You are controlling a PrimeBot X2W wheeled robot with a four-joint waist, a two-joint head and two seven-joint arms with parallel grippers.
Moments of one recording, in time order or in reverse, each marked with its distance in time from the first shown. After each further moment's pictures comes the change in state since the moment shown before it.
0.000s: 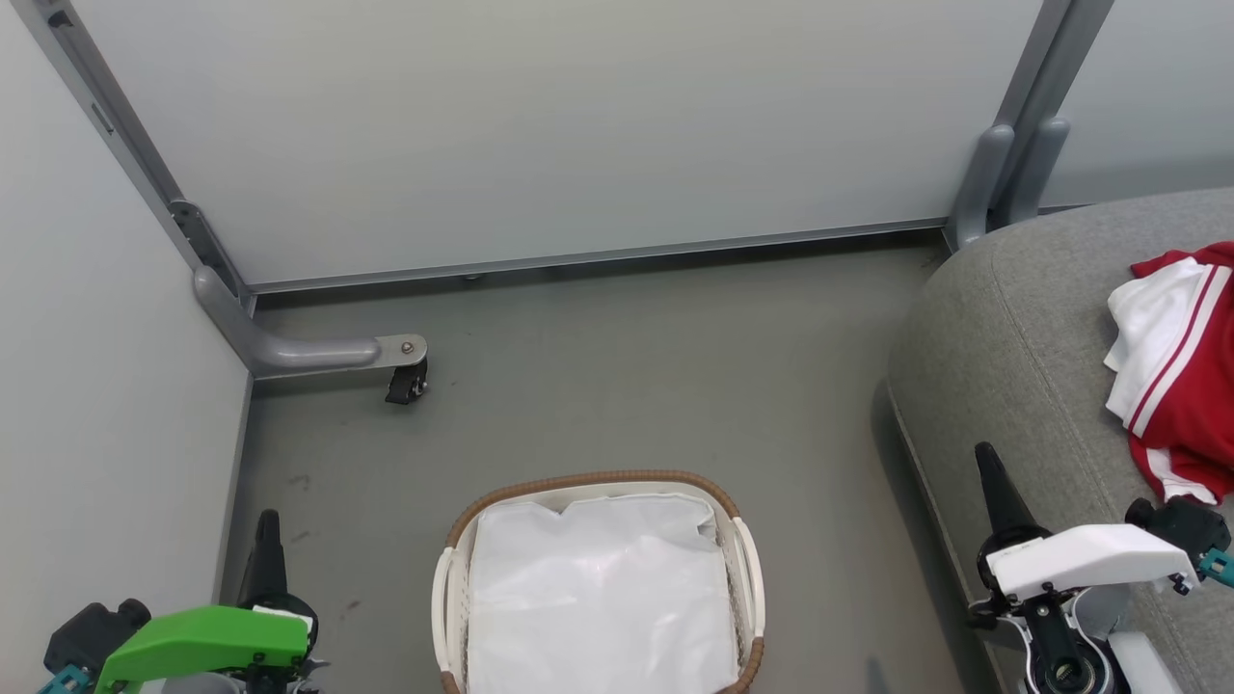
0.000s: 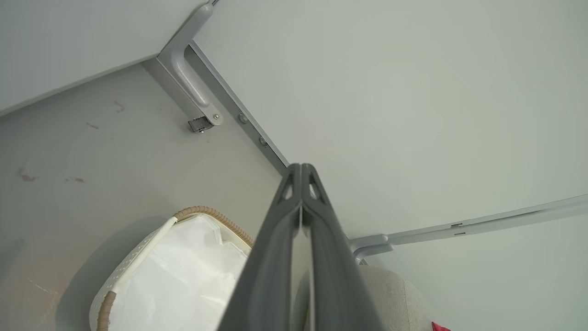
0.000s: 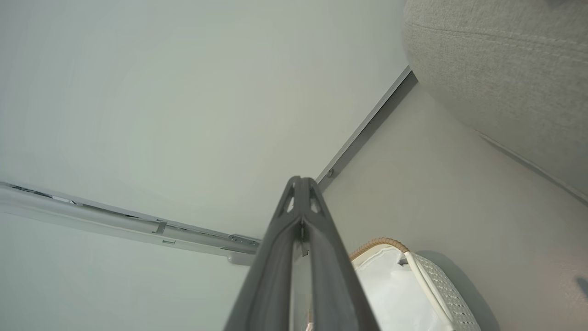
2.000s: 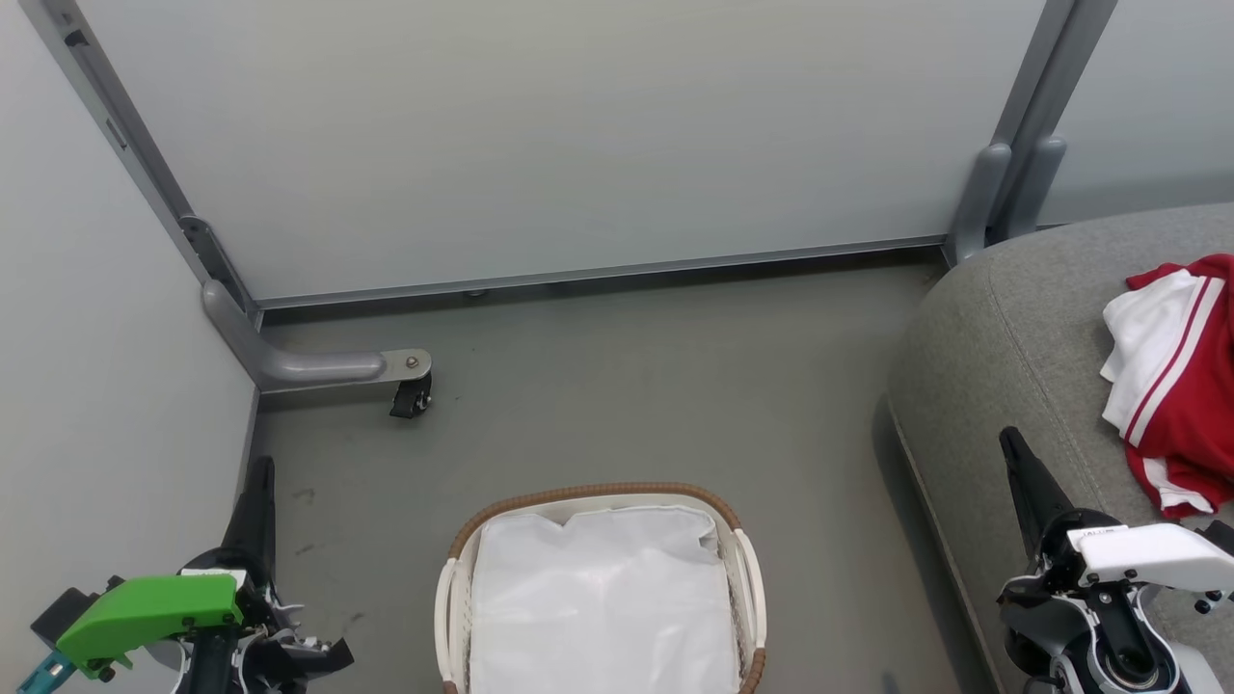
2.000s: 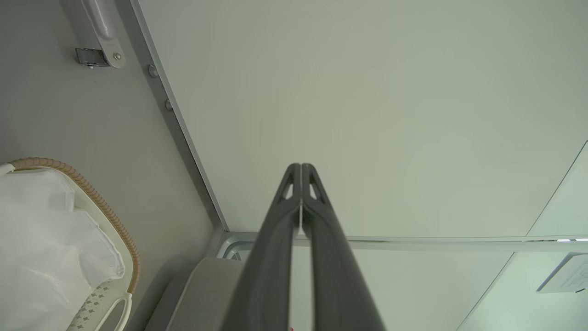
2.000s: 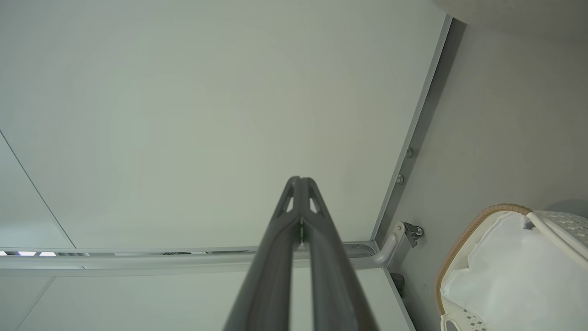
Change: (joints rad) left arm -0.044 0.003 0.031 -0.070 -0.488 -0.003 0.132; right arm 0.017 -0.003 -0.067 -0.070 0.500 0.000 0.132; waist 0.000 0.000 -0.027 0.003
